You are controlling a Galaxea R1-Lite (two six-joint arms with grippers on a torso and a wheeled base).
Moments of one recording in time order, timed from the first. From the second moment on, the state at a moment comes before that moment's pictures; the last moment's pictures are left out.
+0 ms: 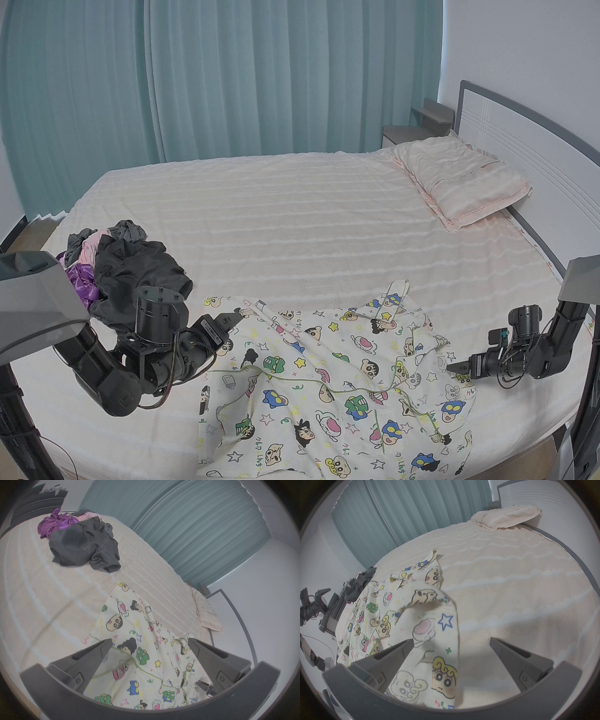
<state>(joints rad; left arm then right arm) -0.42 2.00 -0.52 -0.95 0.10 -0.97 -0.09 2.29 -0.52 -0.89 0.31 -0.04</state>
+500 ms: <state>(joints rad) -0.44 1.98 -0.43 -1.07 0.10 -0.98 -0.01 2.32 -0.47 -0.95 0.29 0.02</state>
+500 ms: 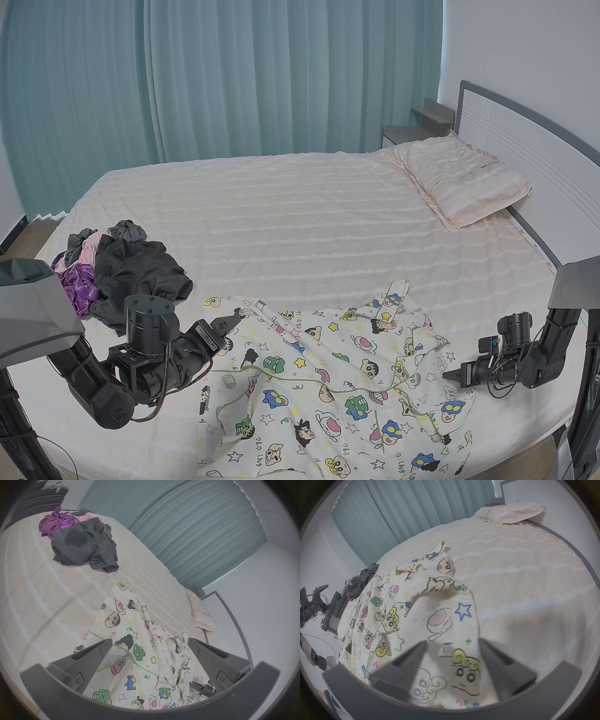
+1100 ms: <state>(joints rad) -0.44 1.99 -0.42 -1.07 0.10 -0.98 -0.09 2.29 -0.47 -0.97 0.24 0.02</state>
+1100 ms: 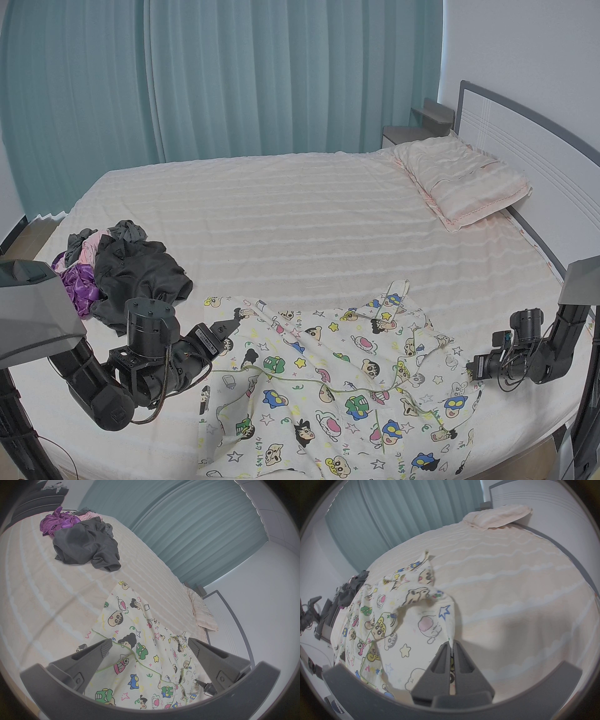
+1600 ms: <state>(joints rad) -0.47 2.00 -0.40 -1.07 0.12 -0.98 -0.24 2.28 -0.47 -1.05 0.22 0.02</state>
